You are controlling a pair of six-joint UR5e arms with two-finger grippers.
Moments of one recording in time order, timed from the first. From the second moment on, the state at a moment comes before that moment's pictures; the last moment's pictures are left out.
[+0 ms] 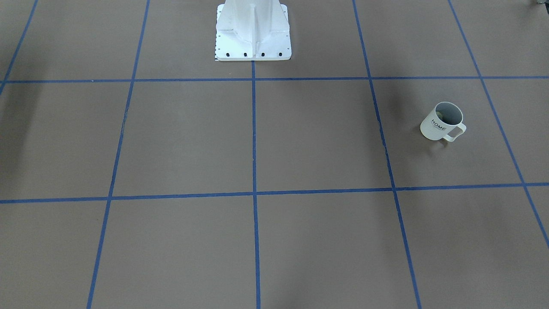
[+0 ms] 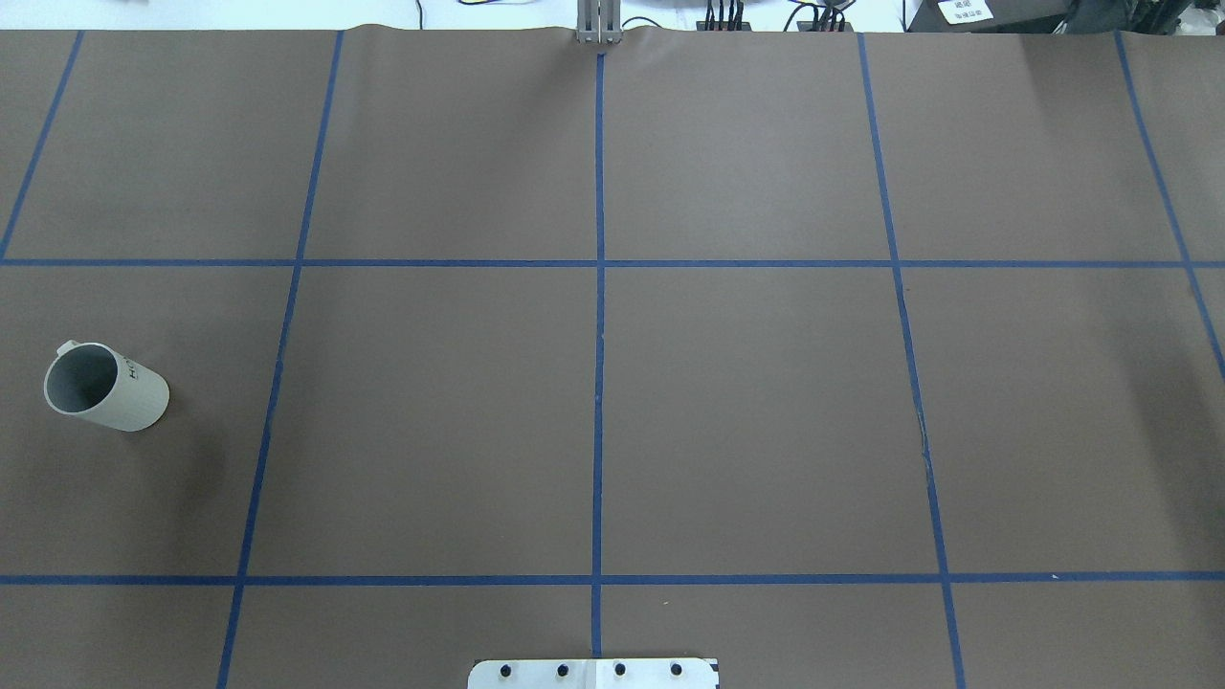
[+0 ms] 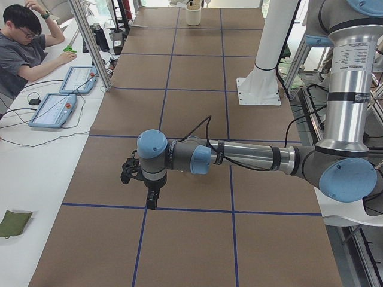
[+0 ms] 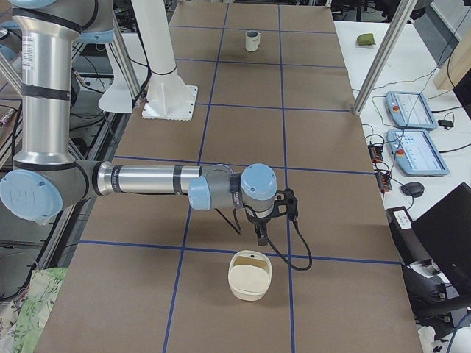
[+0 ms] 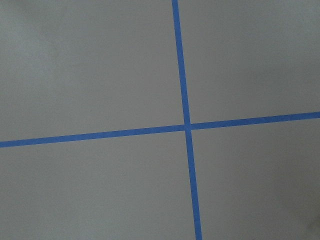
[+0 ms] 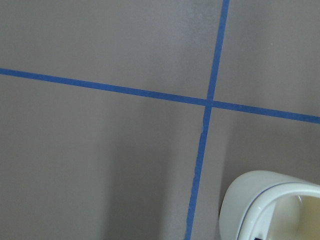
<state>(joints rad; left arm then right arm) -1.57 -1.58 -1.64 -1.62 -2.30 -0.01 1.56 -1.68 1.71 -1.47 2.44 -0.05</state>
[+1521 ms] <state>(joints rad) -1.29 -1.63 -1.83 -1.78 -2.30 -0.76 1.51 -1.57 1.77 -1.37 2.43 -0.03</state>
